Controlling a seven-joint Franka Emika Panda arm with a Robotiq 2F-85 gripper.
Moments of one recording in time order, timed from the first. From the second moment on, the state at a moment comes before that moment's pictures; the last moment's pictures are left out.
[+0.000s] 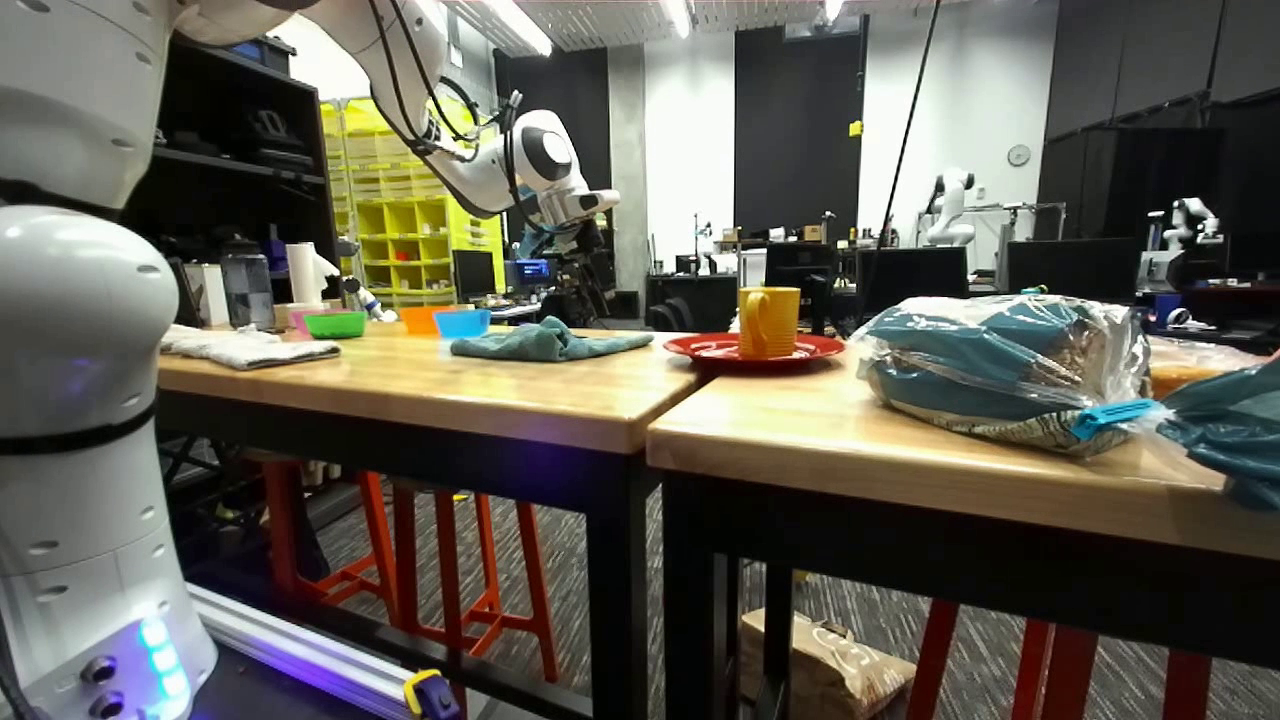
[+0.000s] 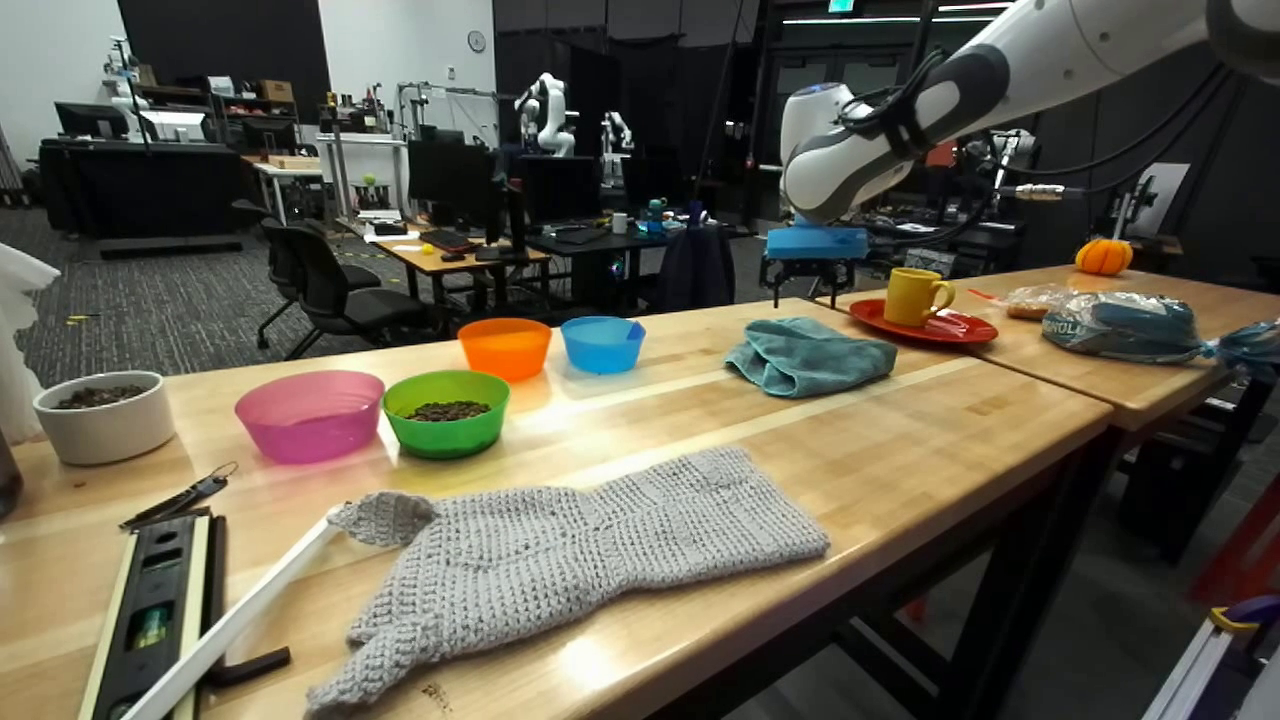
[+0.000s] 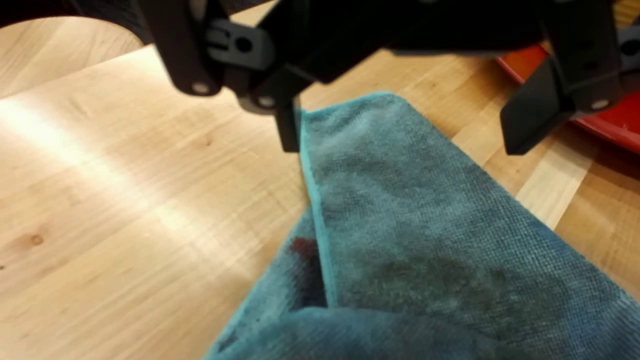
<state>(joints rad) -0.06 0.27 -0.10 -1.79 -0.35 2.21 0.88</state>
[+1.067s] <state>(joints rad) -0.06 0.29 -0.12 -1.75 -0.35 2.23 0.85</state>
